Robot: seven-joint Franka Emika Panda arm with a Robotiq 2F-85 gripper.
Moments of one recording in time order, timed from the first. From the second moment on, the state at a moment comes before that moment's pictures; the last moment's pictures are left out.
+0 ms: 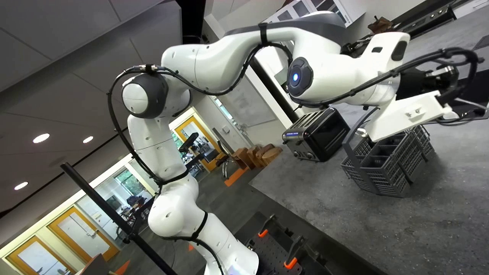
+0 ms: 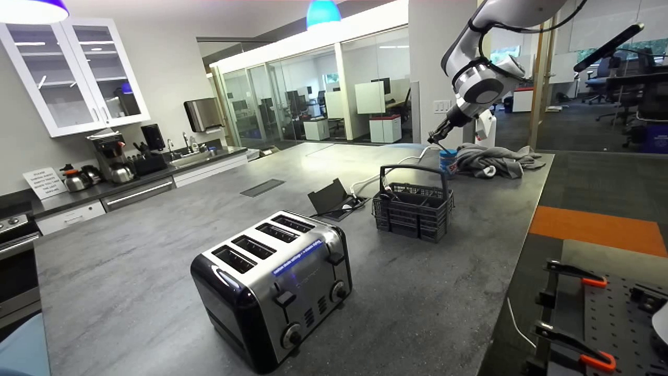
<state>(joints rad) -0.34 0.37 -0.30 -1.97 1.63 2.77 -2.27</state>
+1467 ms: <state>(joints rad) -0.34 0.80 -0.30 -1.75 1.79 3.21 -2.12</state>
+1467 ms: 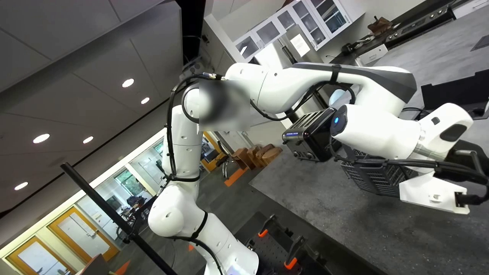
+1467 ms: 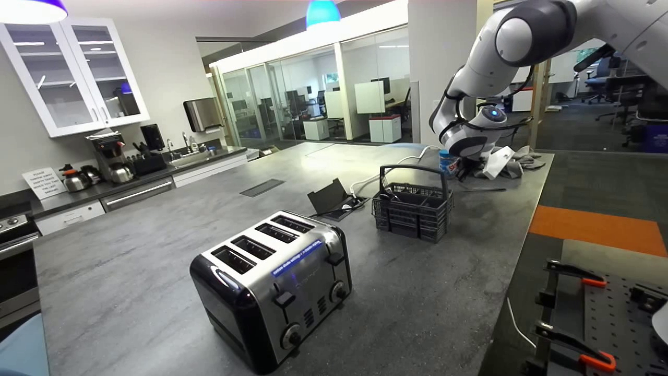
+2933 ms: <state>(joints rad) -0.25 0.25 -0.26 -2.08 1.16 2.91 -1.82</state>
